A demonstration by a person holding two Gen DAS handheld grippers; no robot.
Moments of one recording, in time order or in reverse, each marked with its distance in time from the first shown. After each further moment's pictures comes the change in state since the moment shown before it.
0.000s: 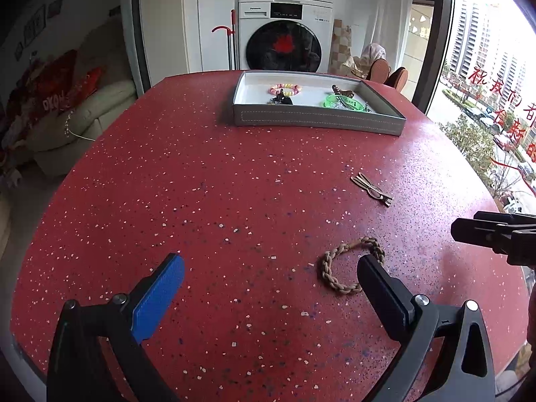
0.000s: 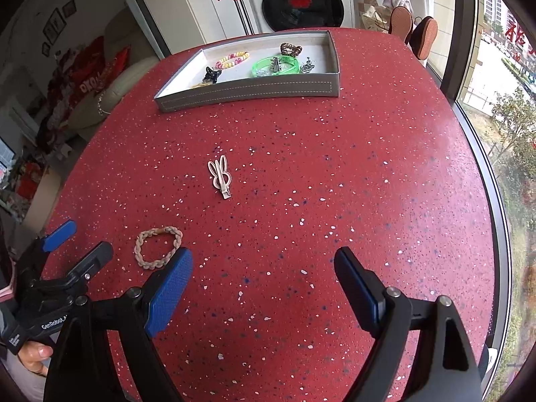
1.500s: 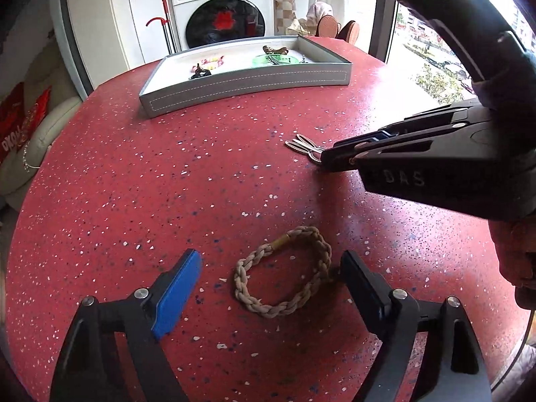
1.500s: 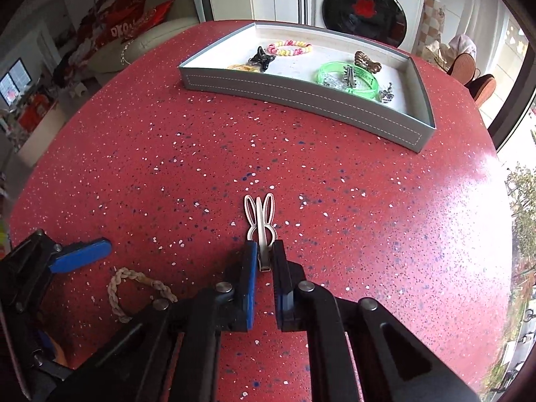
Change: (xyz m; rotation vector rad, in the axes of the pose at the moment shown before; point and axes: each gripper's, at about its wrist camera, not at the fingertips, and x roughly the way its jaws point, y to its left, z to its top) left arm 0.040 -0.060 0.000 0.208 0.111 -0.108; right arm 0.060 0.040 0.049 -0.270 0.043 -0.006
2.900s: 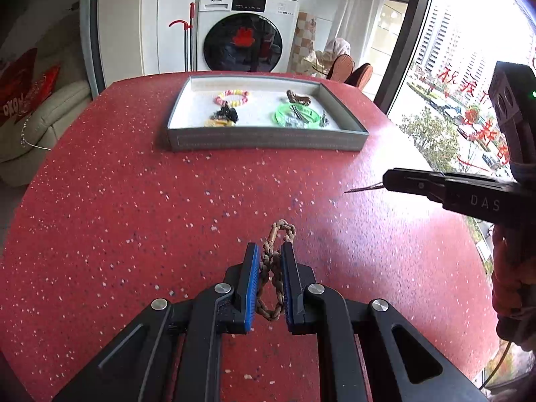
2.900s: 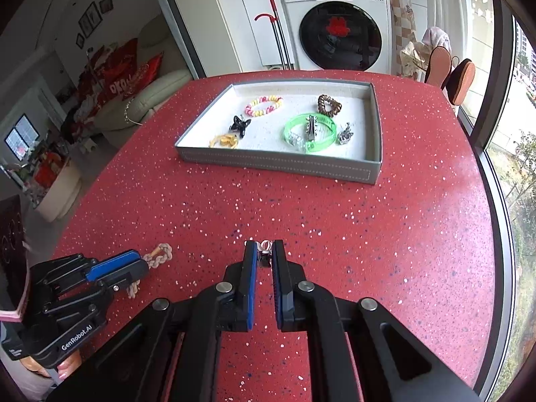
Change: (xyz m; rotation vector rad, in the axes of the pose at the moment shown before) left arm -0.032 0.043 0.043 -0.162 -0.093 -0.076; right arm -0.060 -0.041 0.023 0.144 -0.156 0.086
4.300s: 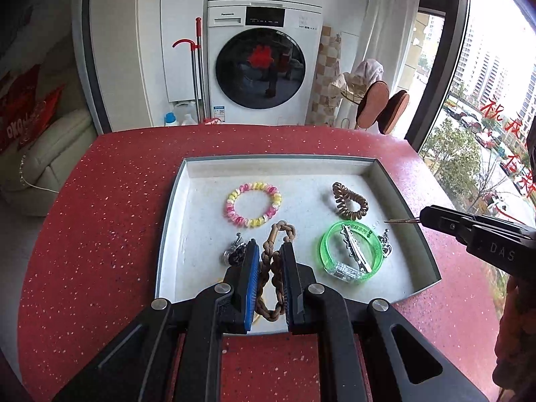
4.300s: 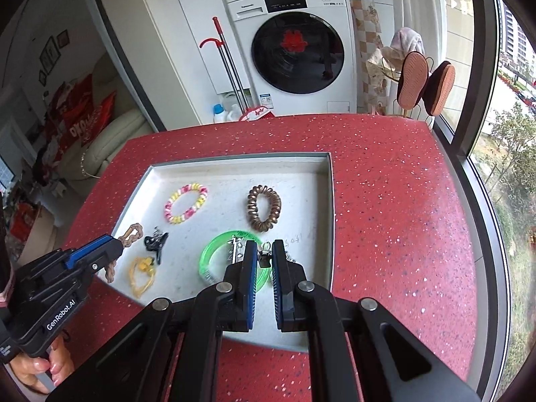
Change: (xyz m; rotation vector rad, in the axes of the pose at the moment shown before) left arm 0.112 0.023 0.177 0.003 -0.043 0.096; right arm 0.080 -0.091 0.145 0.126 -0.059 -0.116
